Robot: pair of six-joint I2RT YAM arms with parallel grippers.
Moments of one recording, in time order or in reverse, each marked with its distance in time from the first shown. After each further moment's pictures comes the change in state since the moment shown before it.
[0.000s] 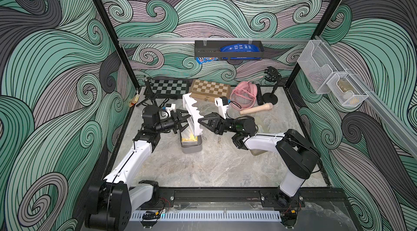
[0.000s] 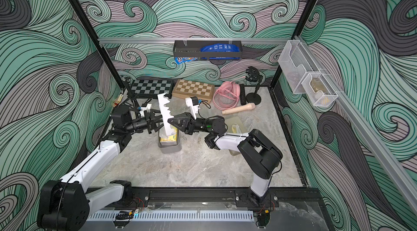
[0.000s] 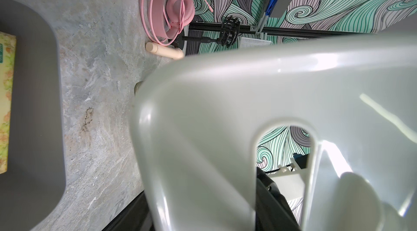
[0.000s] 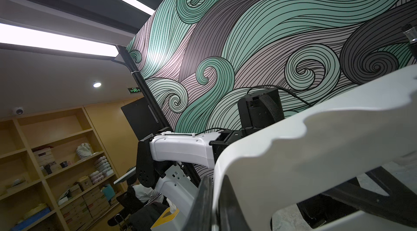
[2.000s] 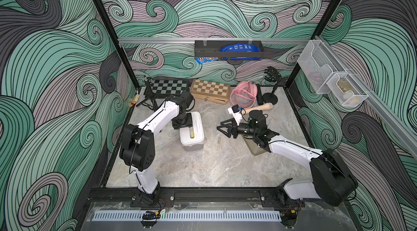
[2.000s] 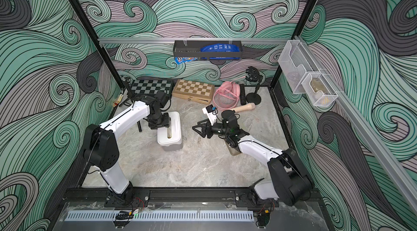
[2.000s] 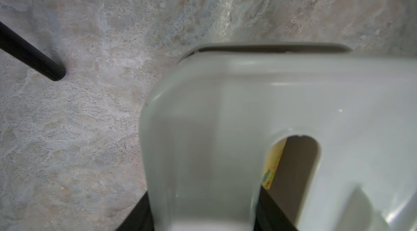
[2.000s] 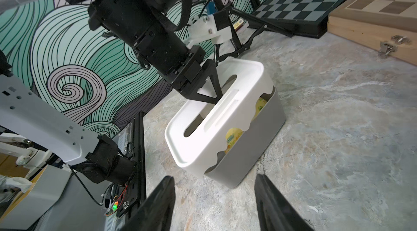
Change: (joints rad) left arm -0.276 0.652 0.757 -1.241 -0.987 0.734; right arm -0.241 -0.322 -0.178 -1.215 0.099 -0.842
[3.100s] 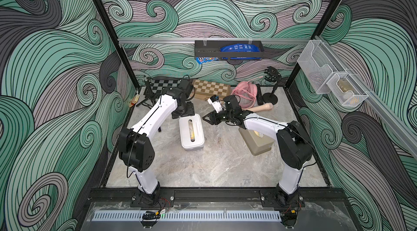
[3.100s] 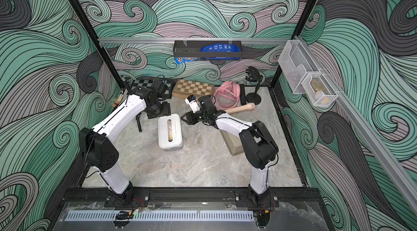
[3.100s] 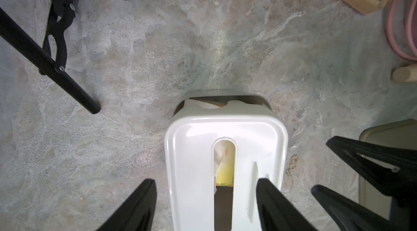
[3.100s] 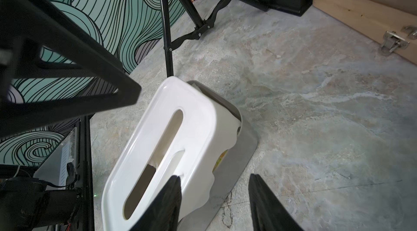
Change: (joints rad) left arm 0.016 -0.065 0.182 -0.040 -0.064 0.033; right arm 0.078 0.428 0.546 -0.379 0.164 -0.103
